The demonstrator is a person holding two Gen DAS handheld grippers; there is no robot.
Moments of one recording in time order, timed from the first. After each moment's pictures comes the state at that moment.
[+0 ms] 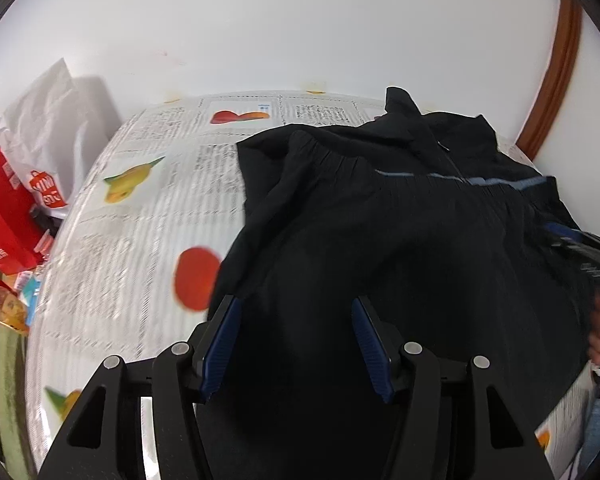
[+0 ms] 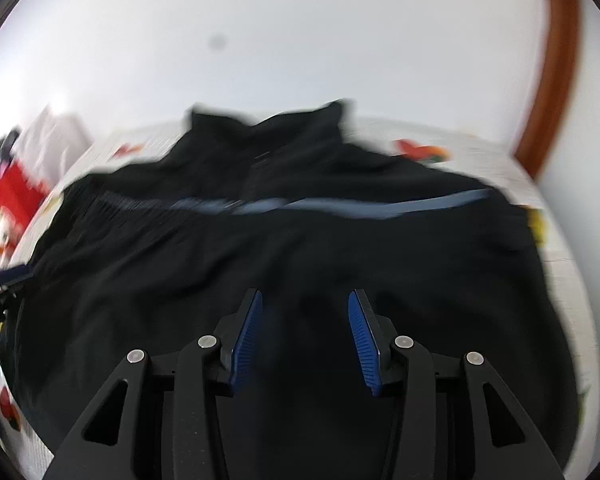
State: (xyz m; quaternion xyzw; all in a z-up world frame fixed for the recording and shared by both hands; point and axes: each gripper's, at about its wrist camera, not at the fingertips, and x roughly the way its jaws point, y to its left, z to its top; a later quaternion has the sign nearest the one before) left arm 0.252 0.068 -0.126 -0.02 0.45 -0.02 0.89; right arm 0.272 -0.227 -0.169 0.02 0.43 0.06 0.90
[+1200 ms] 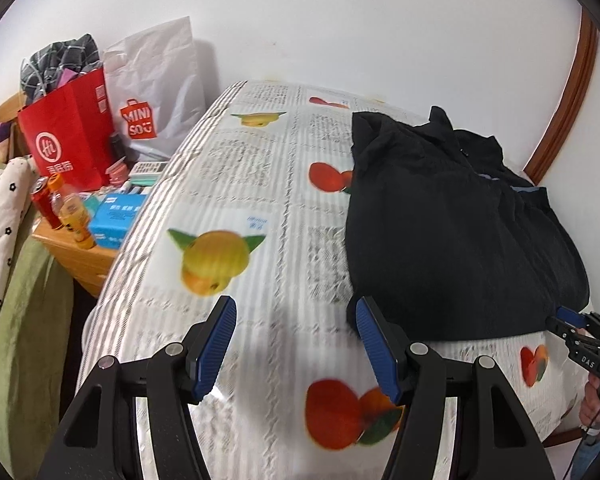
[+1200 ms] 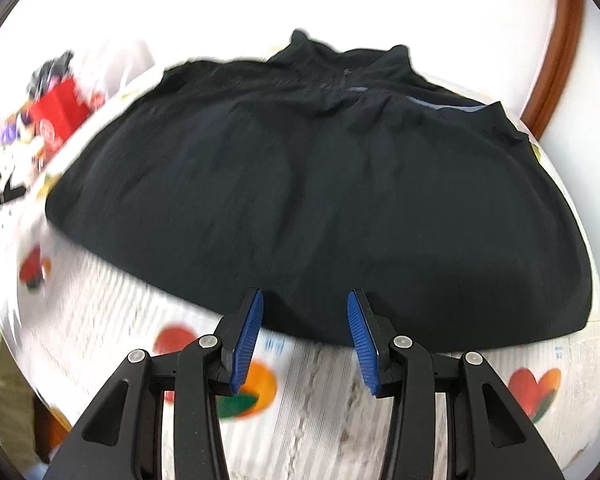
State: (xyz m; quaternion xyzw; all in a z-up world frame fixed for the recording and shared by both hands) left arm 0.105 0.157 -0.121 -0.09 0.43 0.04 0.90; right arm 0.110 -0.171 -0.184 -0.03 0.47 0.08 0.88
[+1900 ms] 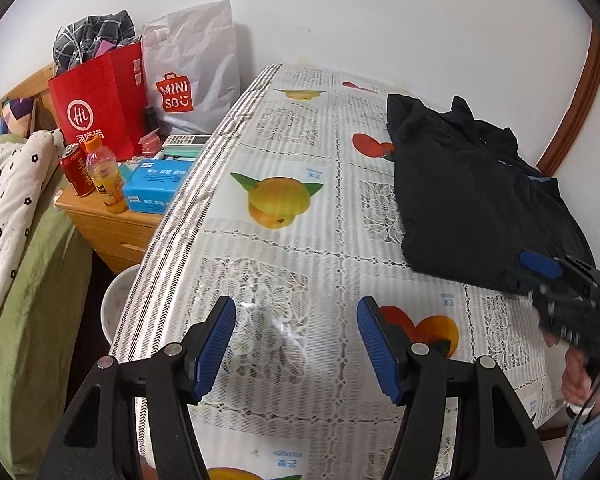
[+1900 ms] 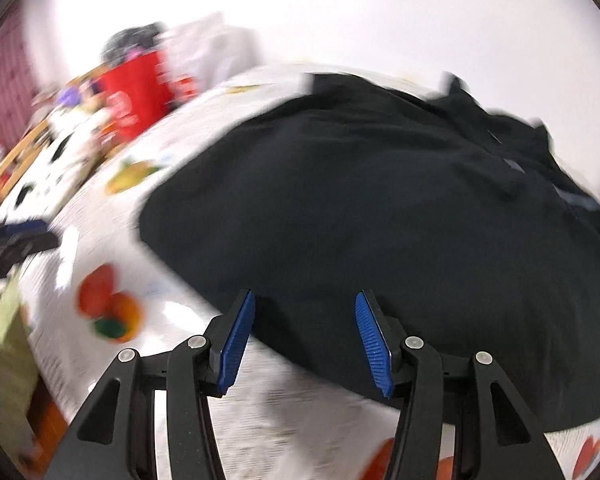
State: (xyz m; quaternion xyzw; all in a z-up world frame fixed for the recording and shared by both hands) left arm 0.057 0.191 -0.139 -0.10 0.44 0.06 0.89; right arm 0.120 -0.028 -0.174 -0.08 0.42 0.22 0.88
